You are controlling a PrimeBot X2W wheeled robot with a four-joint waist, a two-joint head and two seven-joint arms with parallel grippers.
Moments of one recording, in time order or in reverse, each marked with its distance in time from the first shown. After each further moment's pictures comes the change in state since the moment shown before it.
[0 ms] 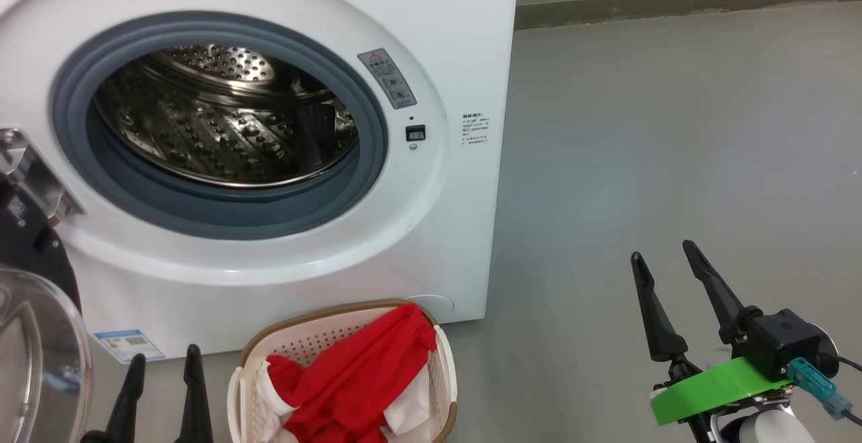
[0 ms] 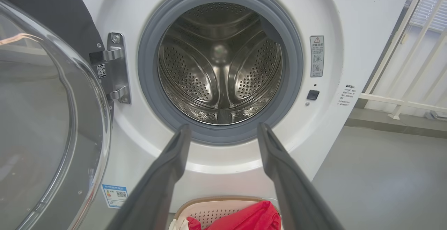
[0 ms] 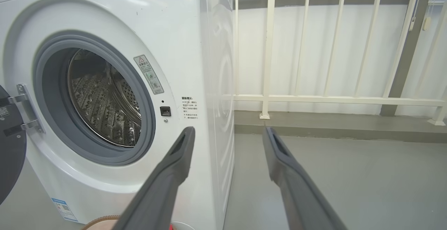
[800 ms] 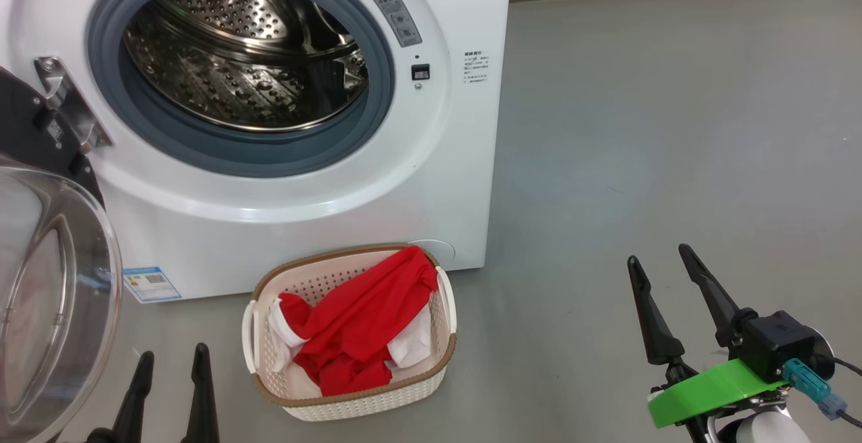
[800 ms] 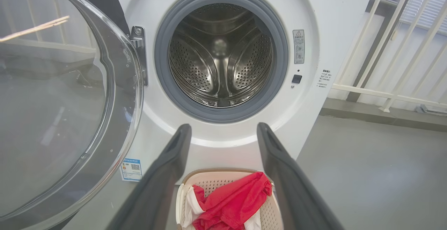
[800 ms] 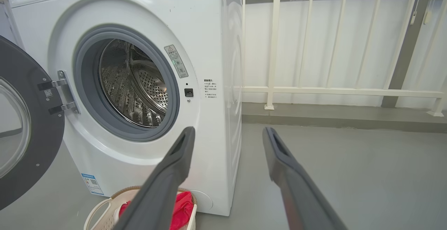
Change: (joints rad) left arm 0.001 0.010 -0.021 -0.013 -0.008 -0.001 0.009; right arm 0.000 0.001 0.007 0.013 0.000 0.000 0.000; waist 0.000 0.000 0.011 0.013
